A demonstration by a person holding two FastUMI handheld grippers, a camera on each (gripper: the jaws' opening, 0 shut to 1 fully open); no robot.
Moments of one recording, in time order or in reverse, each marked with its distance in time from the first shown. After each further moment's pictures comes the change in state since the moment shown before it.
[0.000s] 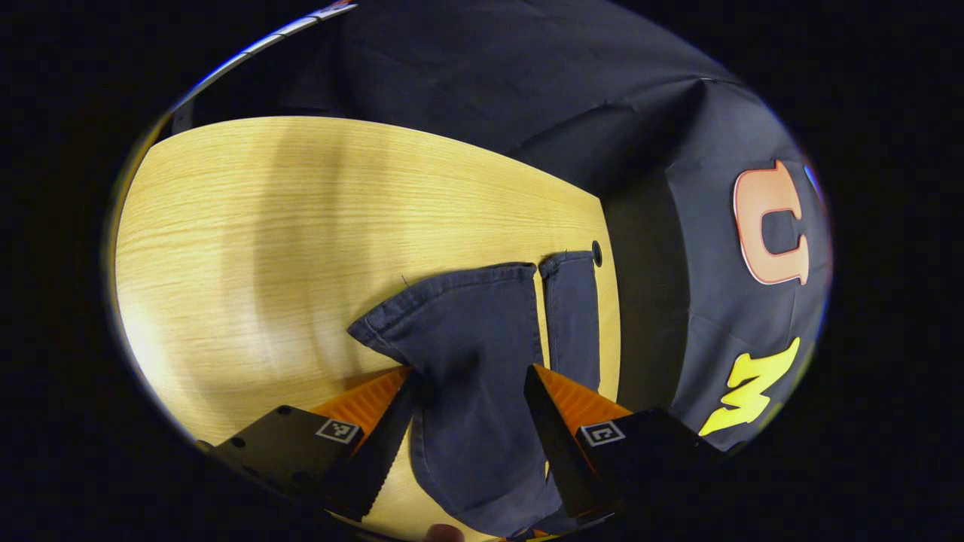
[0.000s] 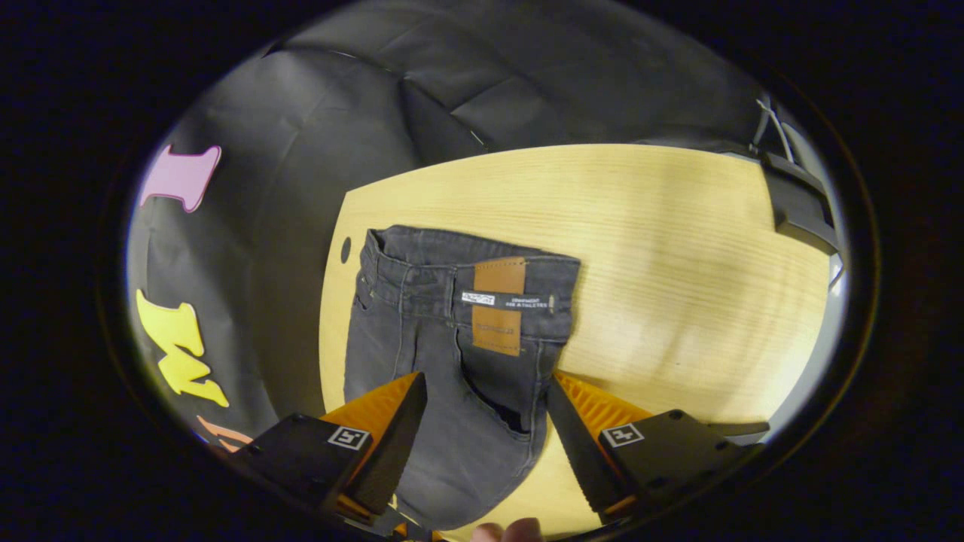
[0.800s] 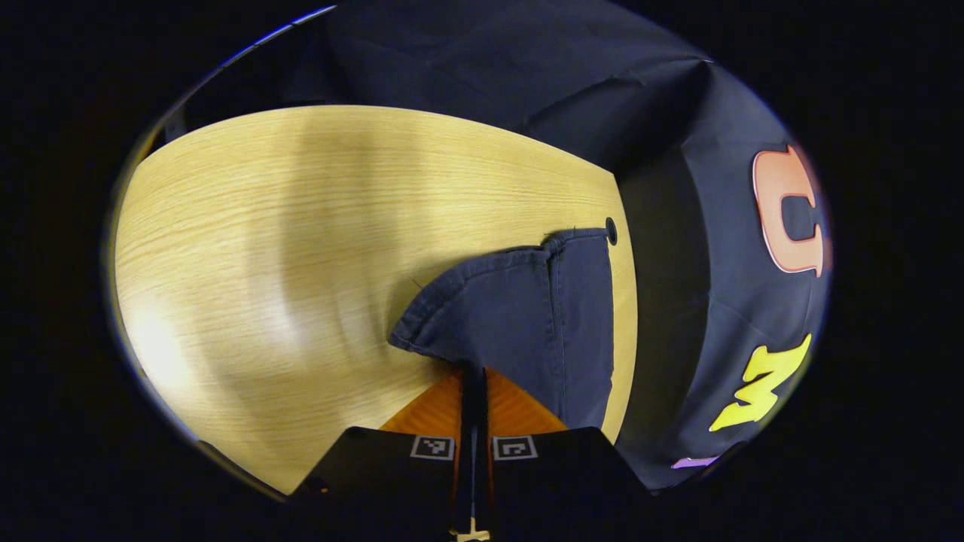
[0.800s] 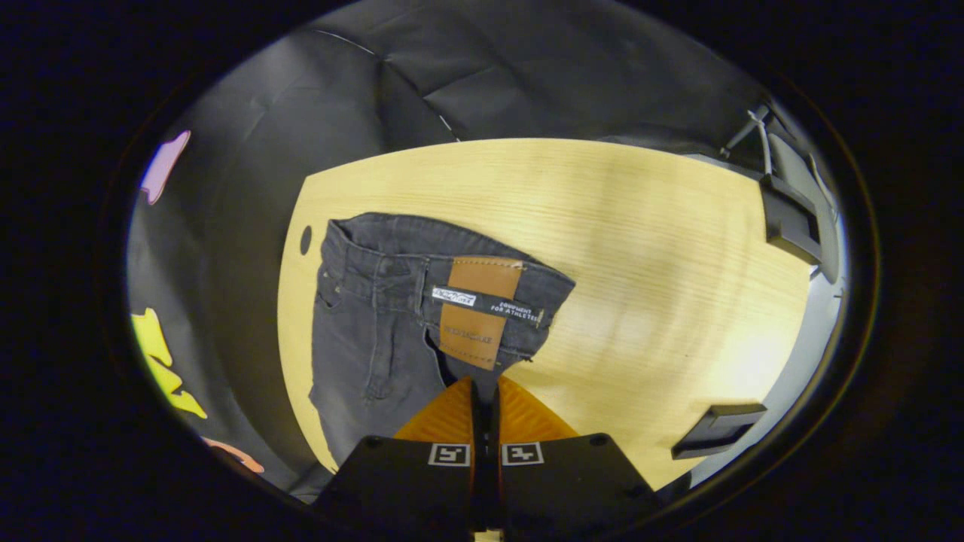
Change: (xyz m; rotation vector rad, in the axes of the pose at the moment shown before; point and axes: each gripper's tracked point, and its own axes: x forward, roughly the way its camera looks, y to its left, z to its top) left arm -0.002 -0.012 -0.008 0.009 0.103 0.095; right arm -0.017 0.006 0.000 0.009 0.047 -0.161
